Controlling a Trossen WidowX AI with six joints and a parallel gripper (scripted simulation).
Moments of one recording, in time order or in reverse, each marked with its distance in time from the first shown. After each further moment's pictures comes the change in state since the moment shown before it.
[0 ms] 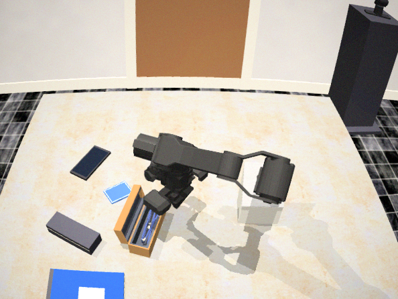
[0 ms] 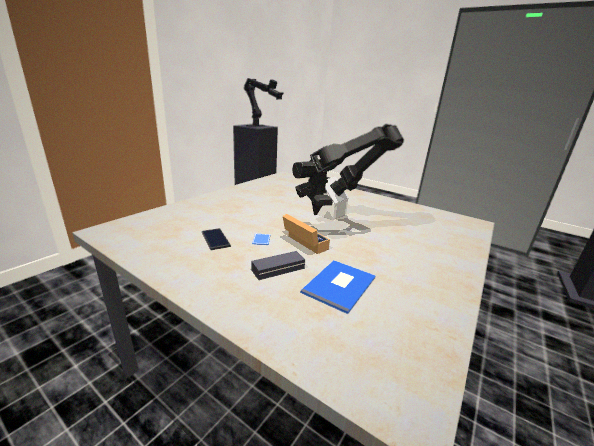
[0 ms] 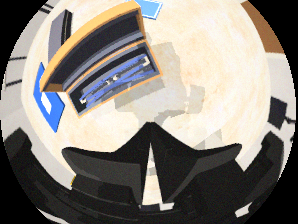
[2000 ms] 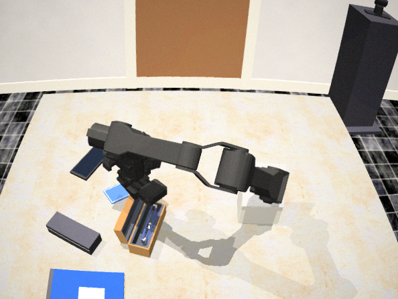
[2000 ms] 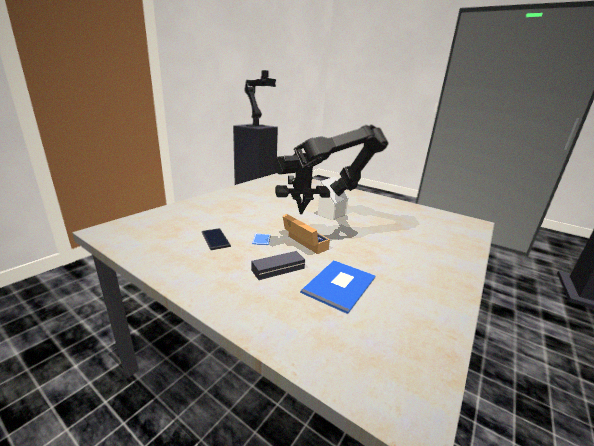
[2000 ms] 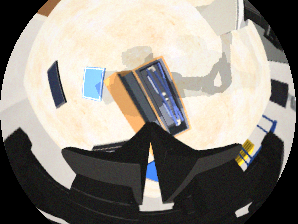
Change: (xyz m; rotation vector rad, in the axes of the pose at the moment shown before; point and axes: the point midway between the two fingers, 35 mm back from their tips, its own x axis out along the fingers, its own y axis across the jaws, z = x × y) arm -0.035 0.071 0.079 1.633 -0.005 -0.004
